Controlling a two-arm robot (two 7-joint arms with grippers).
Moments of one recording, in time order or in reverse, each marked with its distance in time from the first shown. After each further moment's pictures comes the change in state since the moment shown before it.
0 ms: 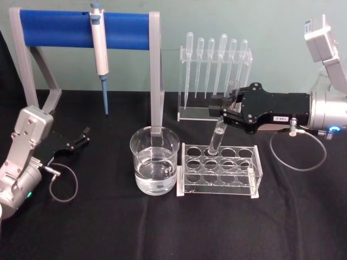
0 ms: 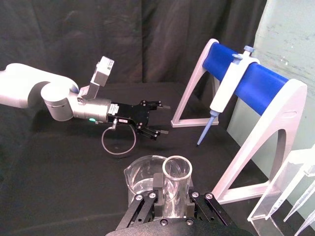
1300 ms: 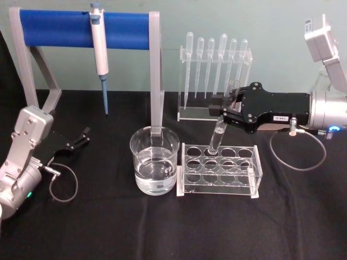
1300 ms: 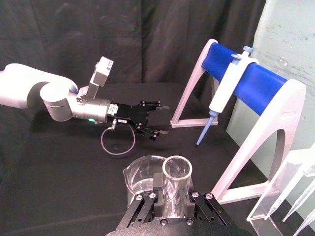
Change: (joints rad) left arm 0.000 0.000 0.000 0.000 0.000 0.000 0.000; right arm 0.002 0.001 -0.003 0.002 0.002 -0.003 -0.003
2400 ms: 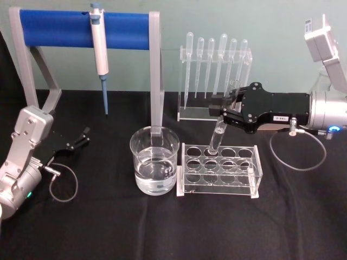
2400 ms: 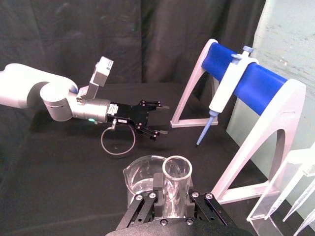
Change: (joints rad) left arm 0.000 0.000 0.000 0.000 0.000 0.000 0.000; right arm 0.000 0.000 0.000 0.000 0.000 0.000 0.000
